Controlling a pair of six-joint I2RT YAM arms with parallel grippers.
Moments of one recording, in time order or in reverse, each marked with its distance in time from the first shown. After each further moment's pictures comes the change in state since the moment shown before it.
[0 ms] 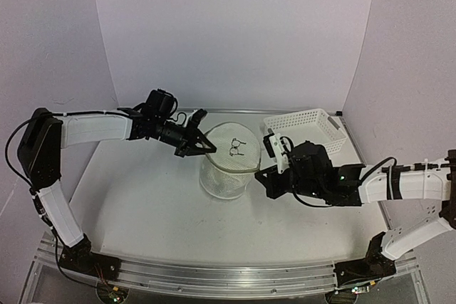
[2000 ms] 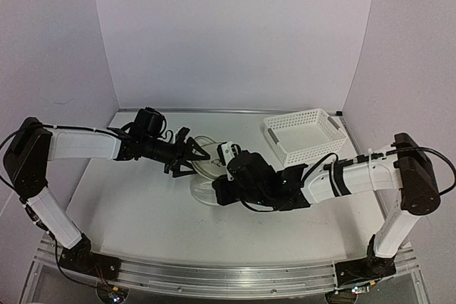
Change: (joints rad) left arm 0.003 -0.125 -0.274 0.147 -0.166 -0.250; right arm 0.205 0.423 0.364 -0.026 0.138 0.239
